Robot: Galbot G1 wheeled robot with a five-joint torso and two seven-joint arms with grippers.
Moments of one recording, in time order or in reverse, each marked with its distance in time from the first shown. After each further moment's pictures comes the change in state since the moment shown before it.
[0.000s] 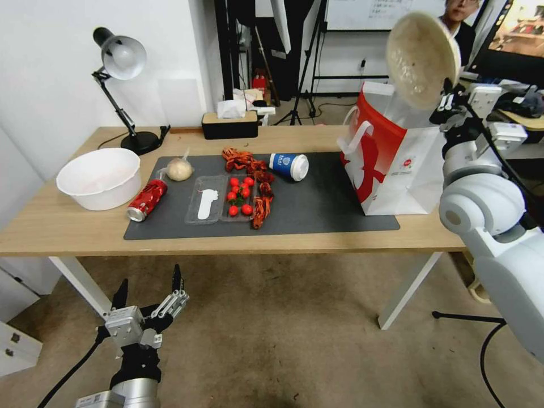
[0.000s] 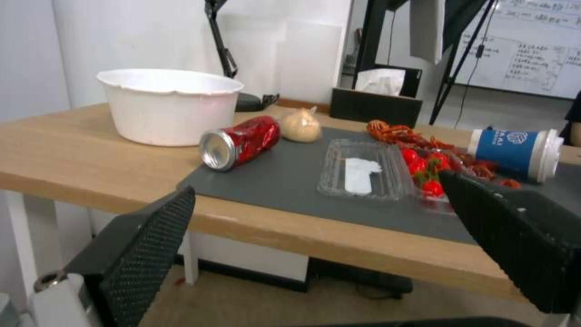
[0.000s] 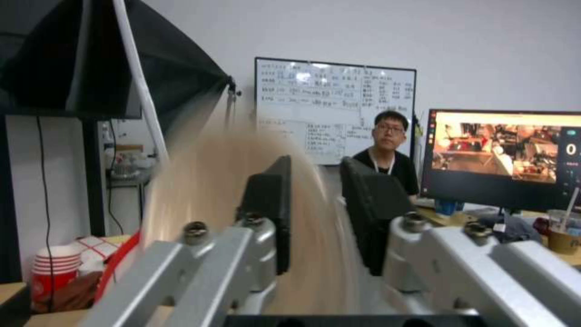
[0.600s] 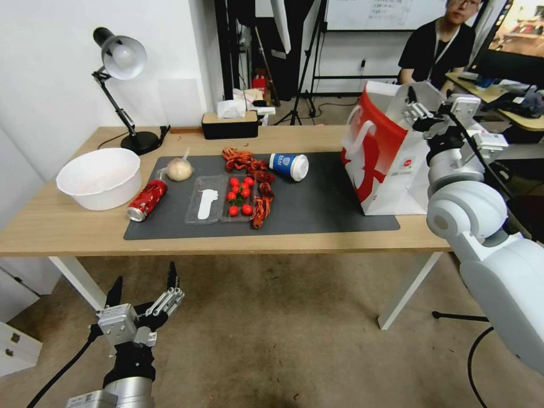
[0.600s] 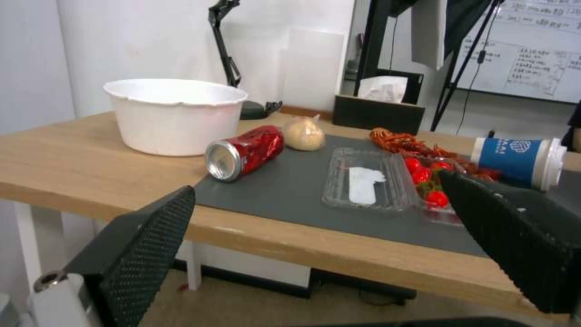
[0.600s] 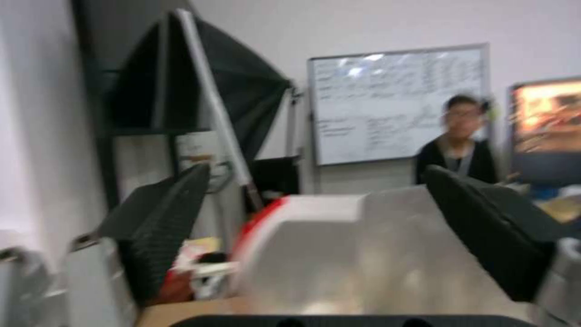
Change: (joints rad) left arm 0.005 0.009 -0.012 -0.019 -0.010 0.005 -0.004; right arm -0.027 0.037 -0.017 0.054 0.122 0.070 -0.097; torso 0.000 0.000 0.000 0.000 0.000
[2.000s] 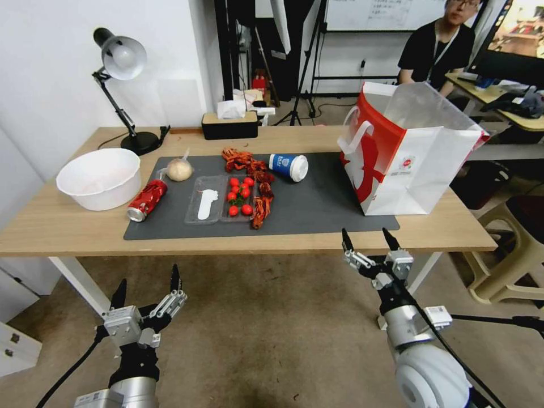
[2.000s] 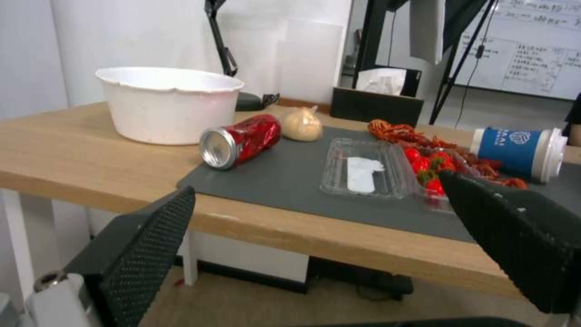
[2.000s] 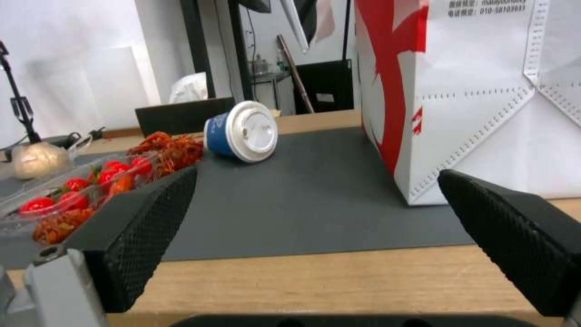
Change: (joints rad) left arm -0.028 0.008 0.003 0.044 -0.010 -0.008 0.003; right arm -0.795 0.199 0.016 0.068 -0.385 0.381 -0.234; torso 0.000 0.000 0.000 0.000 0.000
